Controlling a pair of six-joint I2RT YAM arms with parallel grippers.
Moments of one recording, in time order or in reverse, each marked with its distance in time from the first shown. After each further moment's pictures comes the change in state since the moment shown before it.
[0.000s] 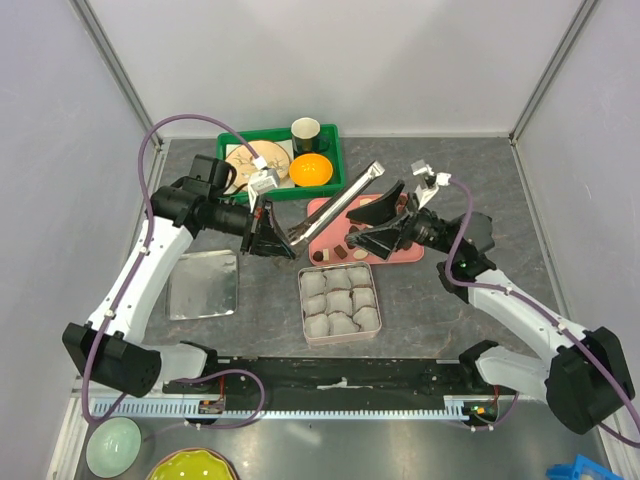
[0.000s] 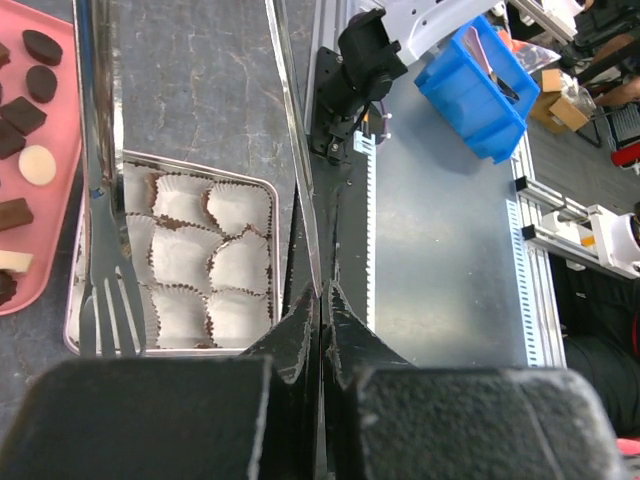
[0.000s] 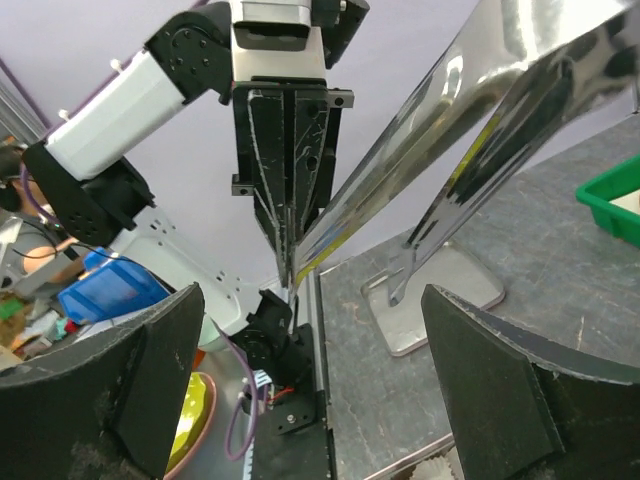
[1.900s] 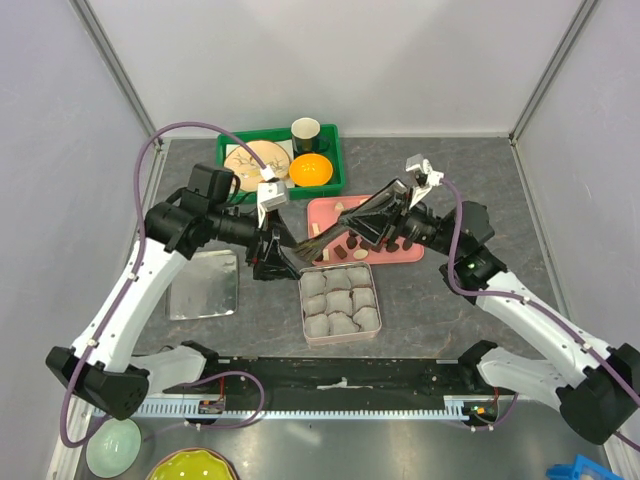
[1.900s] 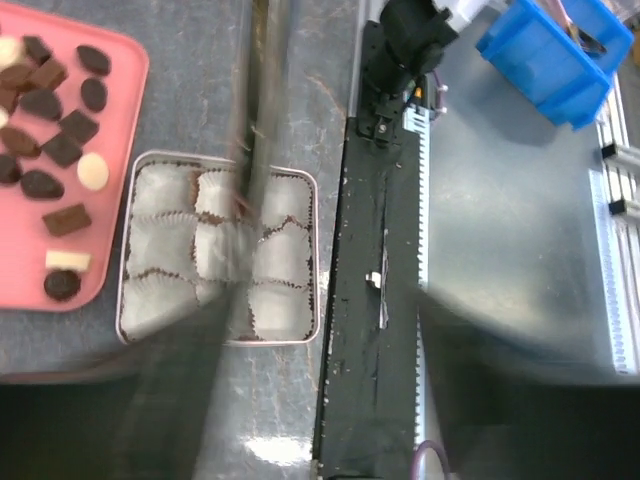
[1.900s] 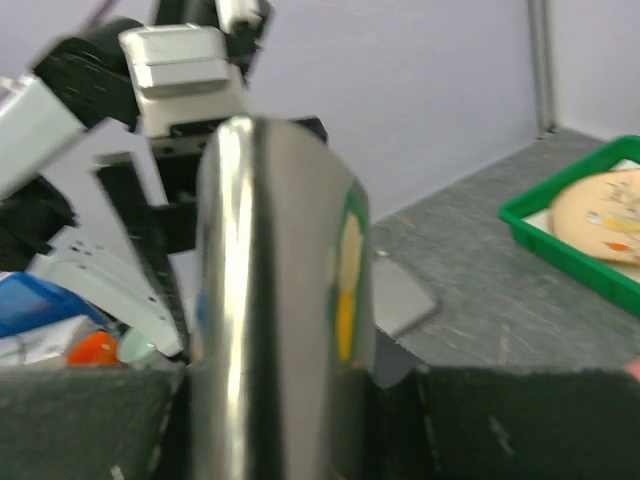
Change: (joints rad) left arm -0.117 -0.106 -0.033 0.116 -0.193 -0.045; right arm 0.132 -0.059 0.147 -0.359 0.190 -0.279
